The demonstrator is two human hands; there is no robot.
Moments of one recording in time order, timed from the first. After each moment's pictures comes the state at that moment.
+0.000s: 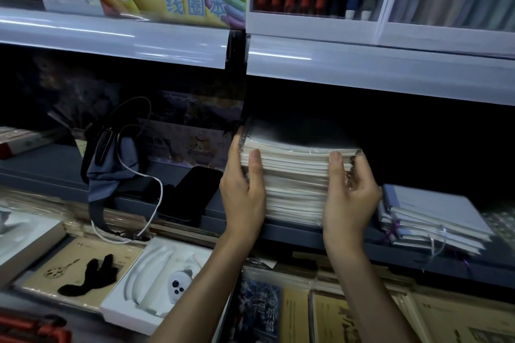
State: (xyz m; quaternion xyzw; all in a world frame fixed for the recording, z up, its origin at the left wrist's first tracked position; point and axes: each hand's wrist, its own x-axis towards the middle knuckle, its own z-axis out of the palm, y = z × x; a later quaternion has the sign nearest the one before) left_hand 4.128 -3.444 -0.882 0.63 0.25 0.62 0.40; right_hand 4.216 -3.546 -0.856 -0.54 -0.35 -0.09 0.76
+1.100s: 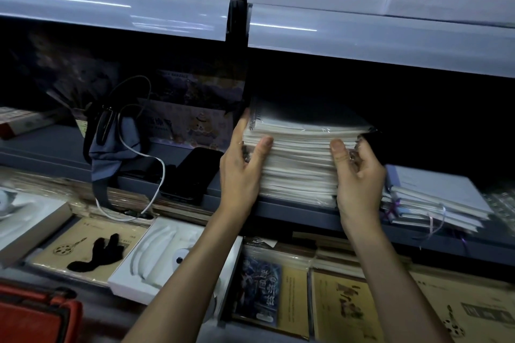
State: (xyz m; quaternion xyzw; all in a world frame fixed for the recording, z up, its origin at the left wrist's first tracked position) left_hand 4.119 -3.429 -0.893 0.66 0.23 0.54 0.46; right_hand 4.241 -3.563 -0.867 -0.60 -0.38 -0.03 0.70
